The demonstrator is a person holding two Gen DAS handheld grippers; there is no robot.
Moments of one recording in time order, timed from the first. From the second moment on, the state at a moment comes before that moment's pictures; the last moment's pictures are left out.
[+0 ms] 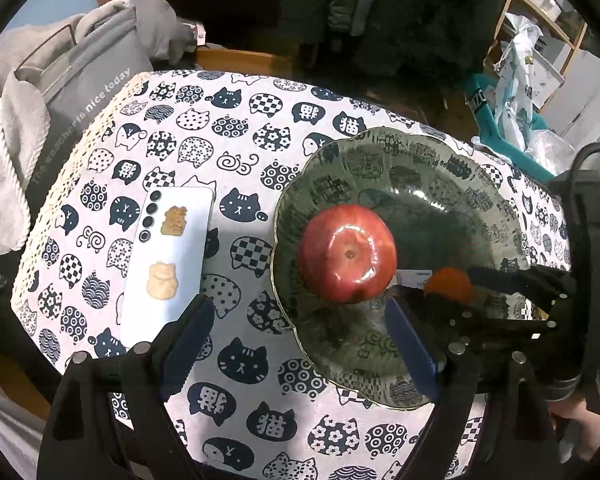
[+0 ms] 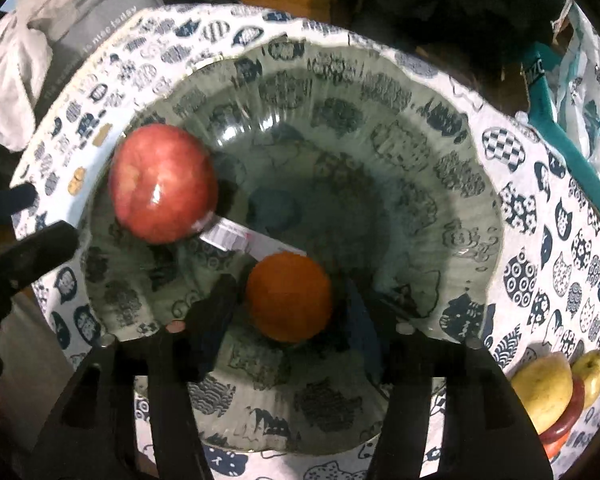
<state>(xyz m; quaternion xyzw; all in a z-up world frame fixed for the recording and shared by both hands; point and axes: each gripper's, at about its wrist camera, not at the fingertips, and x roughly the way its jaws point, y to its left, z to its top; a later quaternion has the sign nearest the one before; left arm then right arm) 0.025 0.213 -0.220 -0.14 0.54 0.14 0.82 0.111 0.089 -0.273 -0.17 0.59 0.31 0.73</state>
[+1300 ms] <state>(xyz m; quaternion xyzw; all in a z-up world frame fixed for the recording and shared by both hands) 0.003 0.131 -0.092 -0.11 0.42 0.06 0.90 0.062 -0.056 -0.060 -0.08 0.35 0.23 0.91</state>
